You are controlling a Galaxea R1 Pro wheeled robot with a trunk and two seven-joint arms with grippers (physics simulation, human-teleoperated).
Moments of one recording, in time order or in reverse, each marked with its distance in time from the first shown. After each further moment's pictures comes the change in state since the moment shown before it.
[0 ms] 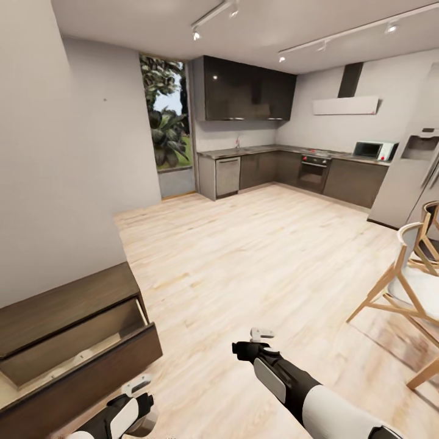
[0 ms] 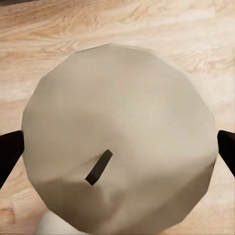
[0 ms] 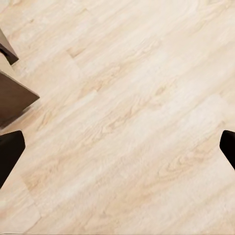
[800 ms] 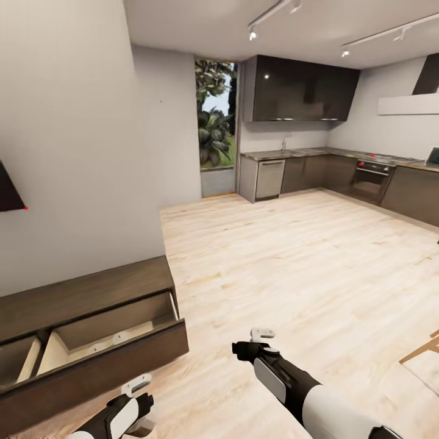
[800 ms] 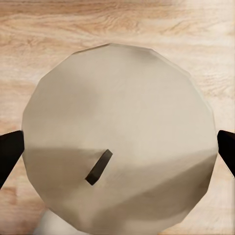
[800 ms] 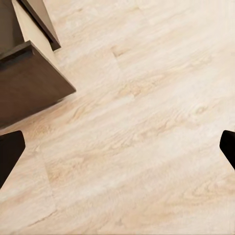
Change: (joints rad) left arm 0.000 0.000 0.000 0.000 0.000 0.000 0.000; right arm 0.000 0.000 0.000 0.000 0.000 0.000 0.000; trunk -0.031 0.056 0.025
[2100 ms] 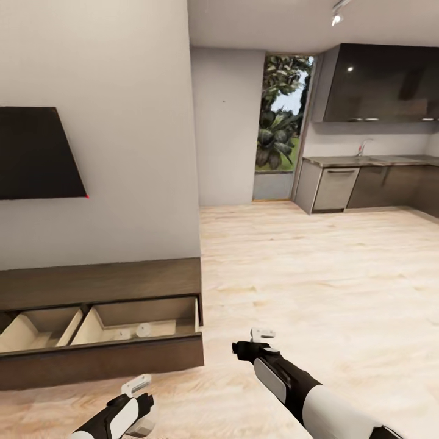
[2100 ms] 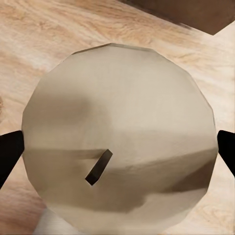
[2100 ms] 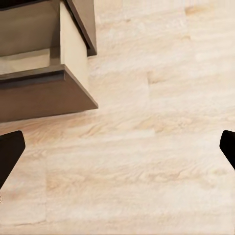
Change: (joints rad) left arm 0.000 0.000 0.000 0.000 0.000 0.002 0.001; right arm -0.001 -0.002 0.000 -0.001 0.000 0.001 -0.001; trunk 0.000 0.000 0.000
